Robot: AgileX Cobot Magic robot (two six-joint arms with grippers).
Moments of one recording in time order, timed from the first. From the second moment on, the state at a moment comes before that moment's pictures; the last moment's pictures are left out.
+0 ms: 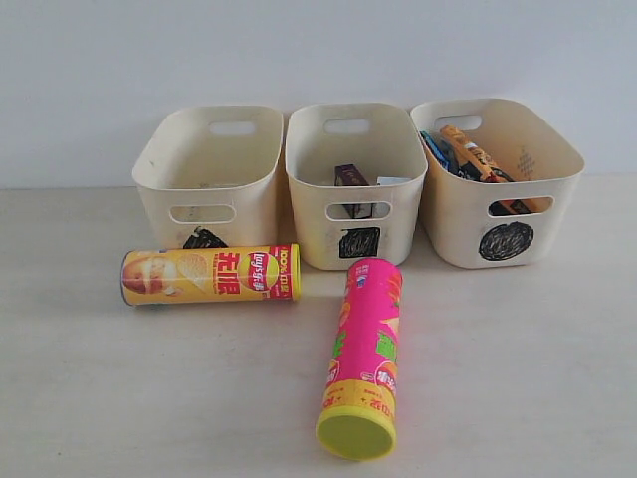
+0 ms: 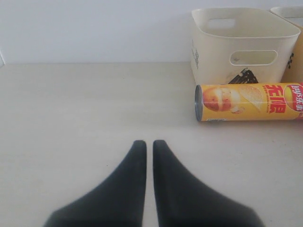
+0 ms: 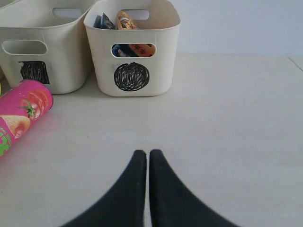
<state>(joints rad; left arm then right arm) 0.03 0.00 0.00 0.00 0.31 0.00 0.07 0.01 0.00 0.03 0.33 -0.03</state>
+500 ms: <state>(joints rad) 0.03 0.00 0.00 -0.10 0.20 -0.03 0.07 0.01 0.00 0.03 0.33 -0.03</state>
